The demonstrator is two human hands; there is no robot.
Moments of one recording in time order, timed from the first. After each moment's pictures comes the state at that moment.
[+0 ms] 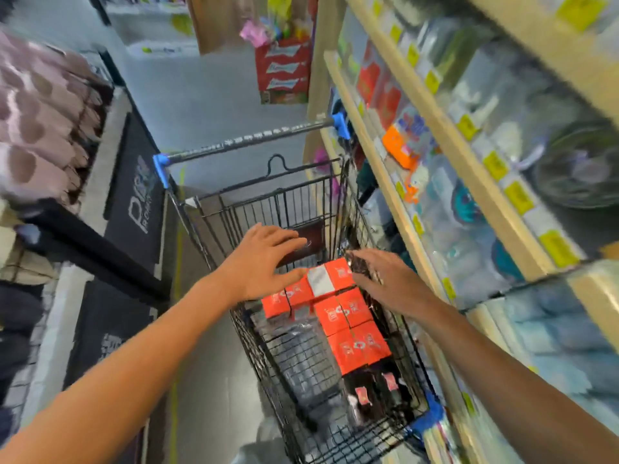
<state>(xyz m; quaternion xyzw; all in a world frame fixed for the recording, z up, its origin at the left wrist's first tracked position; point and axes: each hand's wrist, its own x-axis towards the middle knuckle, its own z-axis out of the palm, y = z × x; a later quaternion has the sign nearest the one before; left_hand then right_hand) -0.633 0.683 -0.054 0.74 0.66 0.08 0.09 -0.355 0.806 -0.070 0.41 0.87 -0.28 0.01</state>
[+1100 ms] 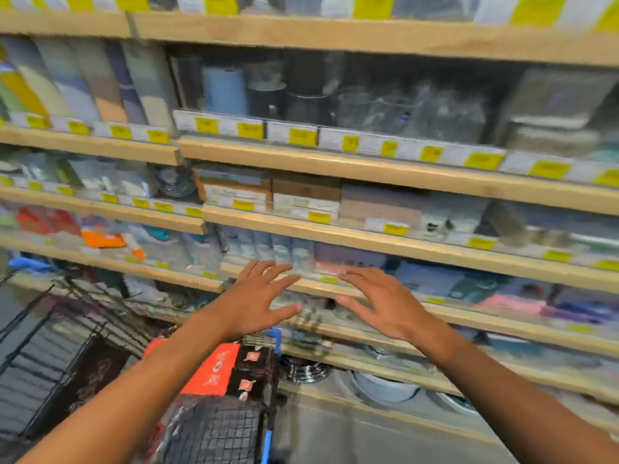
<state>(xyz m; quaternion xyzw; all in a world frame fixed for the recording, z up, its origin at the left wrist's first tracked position) -0.287 0.573 0.084 0.98 0.20 -0.02 0.08 -0.057 0.388 0.090 0.77 0.63 -0.10 -0.12</state>
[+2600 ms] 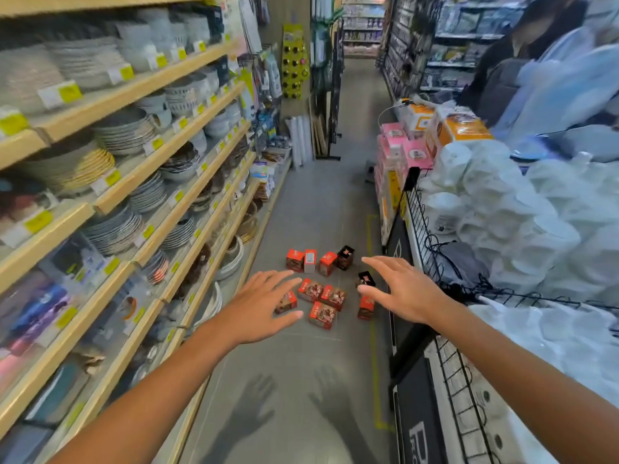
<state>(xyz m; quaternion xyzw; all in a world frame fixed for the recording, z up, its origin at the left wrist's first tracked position) 0.047 -0.092 0.057 0.82 -0.56 -0.11 0.07 -0.148 -0.342 0.077 0.98 -0.19 -0.02 -0.11</state>
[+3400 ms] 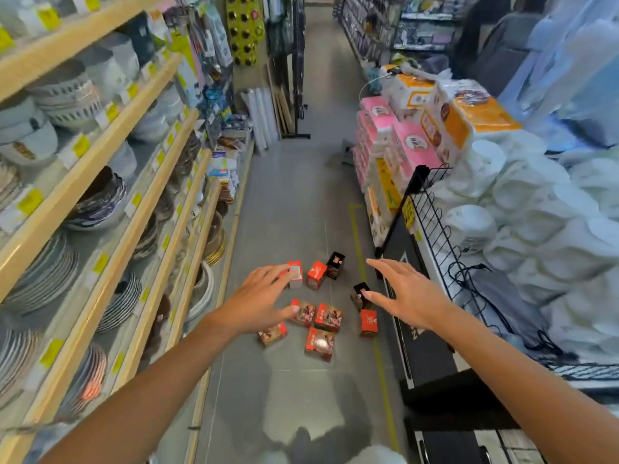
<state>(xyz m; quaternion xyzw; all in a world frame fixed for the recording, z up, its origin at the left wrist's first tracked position) 0.372 -0.325 -0.015 0.77 -0.61 -0.18 0.09 0.121 -0.529 0.018 0.94 -0.29 -0.05 -0.16</state>
